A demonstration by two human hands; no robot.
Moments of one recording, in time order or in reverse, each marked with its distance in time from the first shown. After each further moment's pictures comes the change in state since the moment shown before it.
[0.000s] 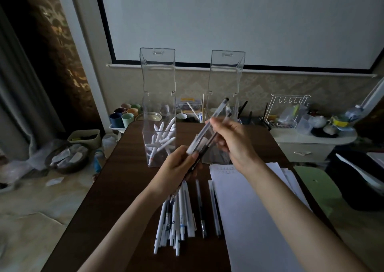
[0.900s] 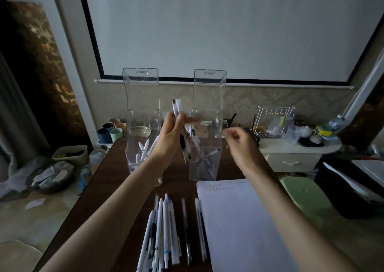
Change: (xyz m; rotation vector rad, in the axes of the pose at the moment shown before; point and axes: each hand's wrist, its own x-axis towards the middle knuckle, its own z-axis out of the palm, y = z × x) left_hand 0.097 0.045 0.011 -0.043 0.230 0.136; right_hand 0.032 0.006 -0.060 -0.602 0.307 -0.133
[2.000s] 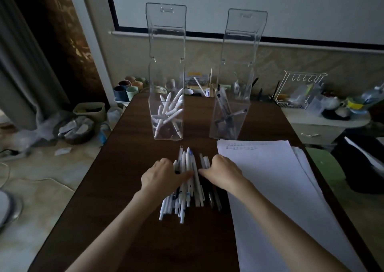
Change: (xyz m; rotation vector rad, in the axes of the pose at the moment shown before) left_hand -0.139 -0.083 -0.063 1.206 -0.201 -0.602; right_hand -0.124 0.009 0.074 -0.607 -0.681 0.268
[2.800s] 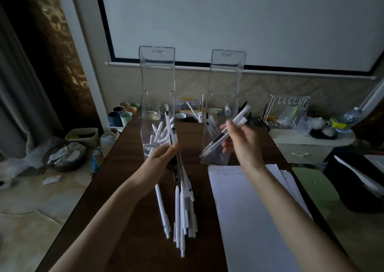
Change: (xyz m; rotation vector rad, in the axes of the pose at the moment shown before) left_hand 0.018 0.032 -0.069 -1.225 -0.128 0.325; right_hand 0.015 0.001 -0.096 1.053 0.447 -0.339
